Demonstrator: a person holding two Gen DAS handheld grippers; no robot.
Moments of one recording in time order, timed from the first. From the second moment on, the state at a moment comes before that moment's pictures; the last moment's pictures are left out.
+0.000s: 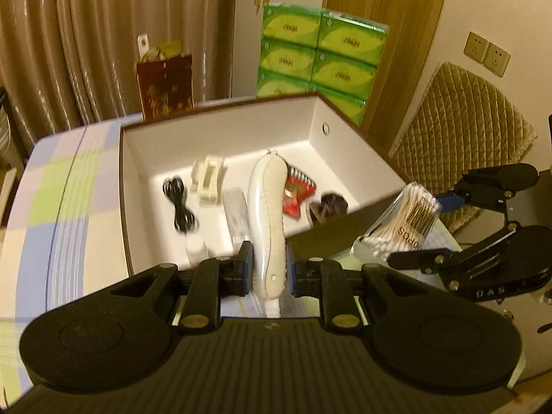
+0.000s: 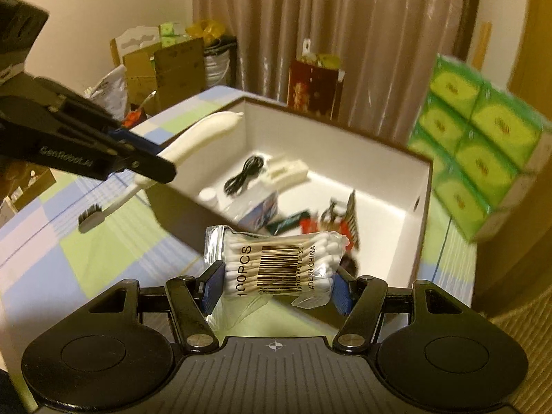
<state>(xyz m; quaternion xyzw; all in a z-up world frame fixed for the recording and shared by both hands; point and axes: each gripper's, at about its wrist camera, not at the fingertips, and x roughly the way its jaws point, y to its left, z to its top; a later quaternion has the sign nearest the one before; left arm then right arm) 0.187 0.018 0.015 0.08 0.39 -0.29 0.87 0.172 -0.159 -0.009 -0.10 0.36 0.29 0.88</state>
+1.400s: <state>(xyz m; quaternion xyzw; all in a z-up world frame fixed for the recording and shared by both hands) 0.384 -0.071 -0.059 -0.03 0.49 -0.21 0.85 0.379 -0.163 -0.075 -0.07 0.45 0.24 0.86</state>
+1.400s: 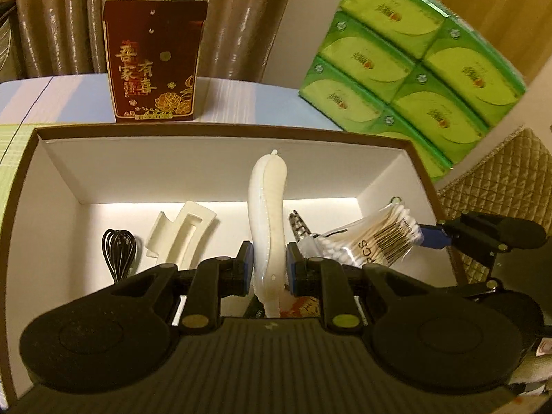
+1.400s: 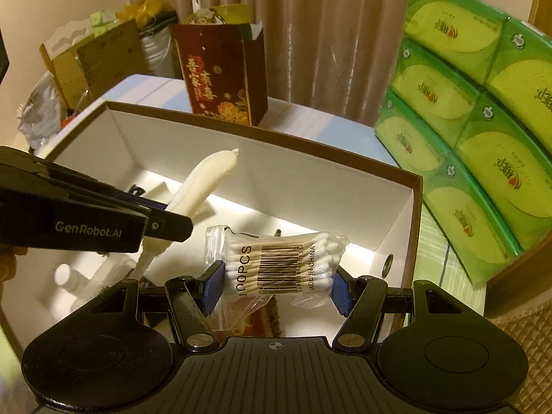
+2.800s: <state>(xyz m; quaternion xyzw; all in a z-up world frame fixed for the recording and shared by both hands) 0.390 -0.066 -0.079 0.01 0.52 -0.21 0.83 0.352 -0.163 -0.070 -0.14 0.44 0.29 0.84</state>
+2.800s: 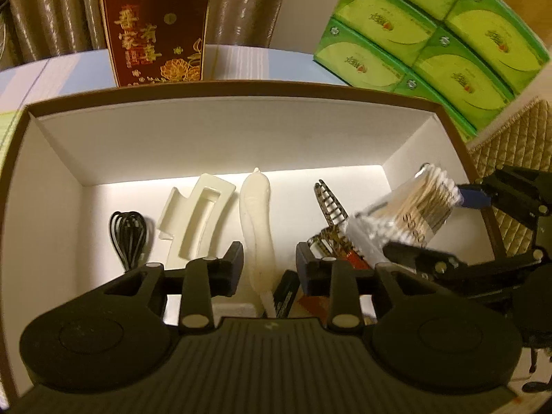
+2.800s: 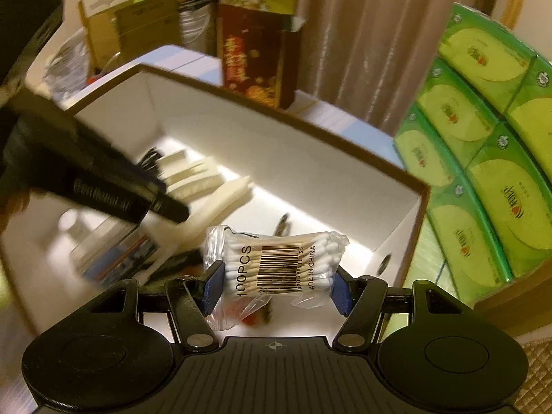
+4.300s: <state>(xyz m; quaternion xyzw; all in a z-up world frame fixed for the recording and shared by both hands) 0.311 -0.010 -0.024 0.09 0.47 -0.19 0.86 0.278 -0.143 -0.052 -0.03 0.45 0.21 0.87</state>
